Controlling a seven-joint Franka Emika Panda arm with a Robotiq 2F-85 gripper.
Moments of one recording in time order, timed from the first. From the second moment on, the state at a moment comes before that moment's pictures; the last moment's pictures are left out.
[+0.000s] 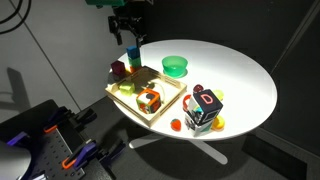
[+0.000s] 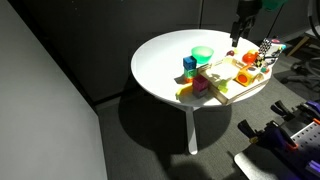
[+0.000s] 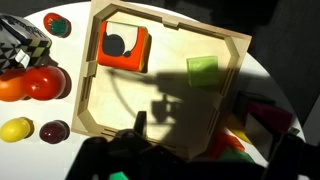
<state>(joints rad) 0.03 0.03 0.01 -2.23 -0.07 2.17 -0.17</state>
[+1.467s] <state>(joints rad) 0.13 0.29 0.09 -2.11 -0.05 2.54 0.06</state>
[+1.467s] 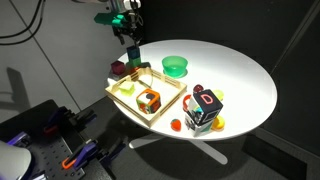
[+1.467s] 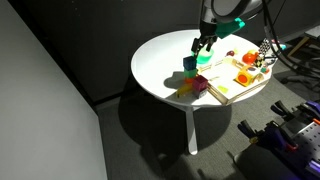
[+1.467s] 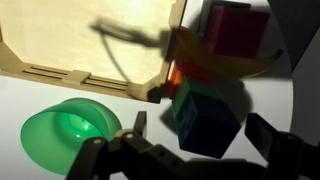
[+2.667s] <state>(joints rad) 0.23 0.45 0.04 -1.95 -0.10 2.55 0.23</state>
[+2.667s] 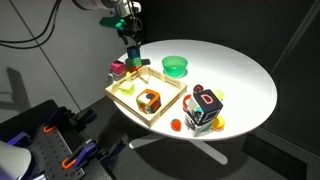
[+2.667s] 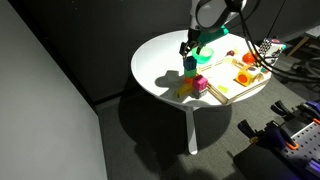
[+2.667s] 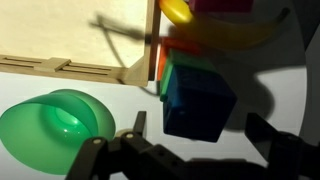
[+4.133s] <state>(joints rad) 0.27 0.47 0.03 -1.91 -0.11 2.47 0.23</state>
